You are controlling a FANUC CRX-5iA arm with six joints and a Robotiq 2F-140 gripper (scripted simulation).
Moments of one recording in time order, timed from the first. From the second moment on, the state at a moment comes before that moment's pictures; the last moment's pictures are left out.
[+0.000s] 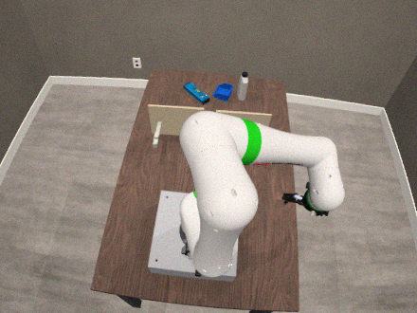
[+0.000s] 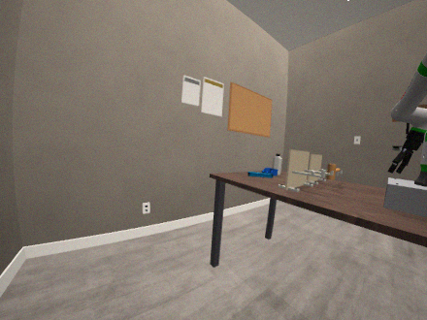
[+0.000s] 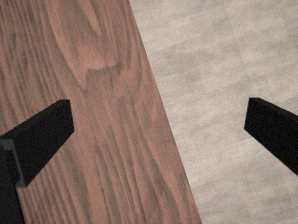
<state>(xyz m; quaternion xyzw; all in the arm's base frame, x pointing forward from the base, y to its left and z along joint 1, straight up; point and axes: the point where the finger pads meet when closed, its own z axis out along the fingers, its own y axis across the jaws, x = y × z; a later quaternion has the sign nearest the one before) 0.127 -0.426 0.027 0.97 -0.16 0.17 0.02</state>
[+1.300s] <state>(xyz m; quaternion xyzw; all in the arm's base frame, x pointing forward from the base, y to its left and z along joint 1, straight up) 0.406 -0.269 0.148 0.99 -0.05 0.07 -0.06</state>
